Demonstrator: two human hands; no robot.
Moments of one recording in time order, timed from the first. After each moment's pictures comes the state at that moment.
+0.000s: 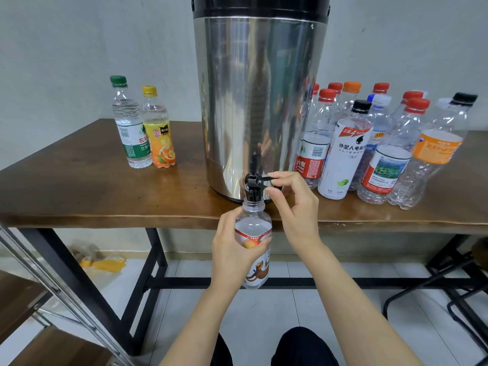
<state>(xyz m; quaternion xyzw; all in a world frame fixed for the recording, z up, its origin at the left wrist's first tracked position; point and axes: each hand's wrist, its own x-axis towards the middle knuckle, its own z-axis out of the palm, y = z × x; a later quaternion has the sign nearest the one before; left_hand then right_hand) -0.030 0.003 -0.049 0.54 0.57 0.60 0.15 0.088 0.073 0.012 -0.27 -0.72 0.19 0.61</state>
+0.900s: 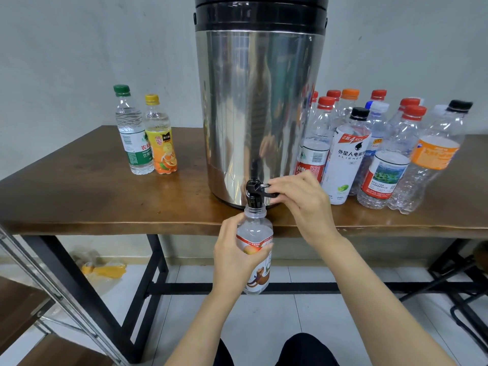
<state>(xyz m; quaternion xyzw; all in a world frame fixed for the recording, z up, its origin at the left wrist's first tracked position) -0.033 0.003 -0.049 0.54 0.59 0.59 0.17 0.107 0.078 0.040 -0.21 -0.82 -0.06 0.52</state>
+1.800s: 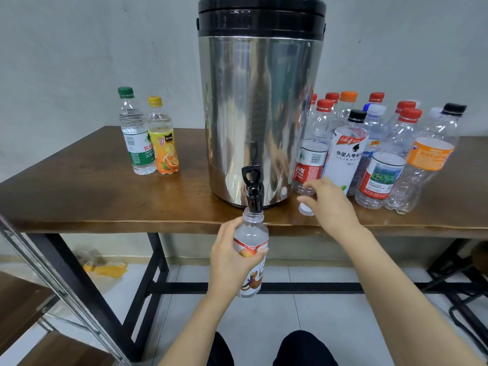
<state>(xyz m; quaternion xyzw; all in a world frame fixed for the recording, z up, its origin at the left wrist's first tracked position) -0.040 -0.004 -0.055 0.54 0.60 0.56 0.17 0.150 0.110 0.038 -0.57 -0.77 0.08 0.27</state>
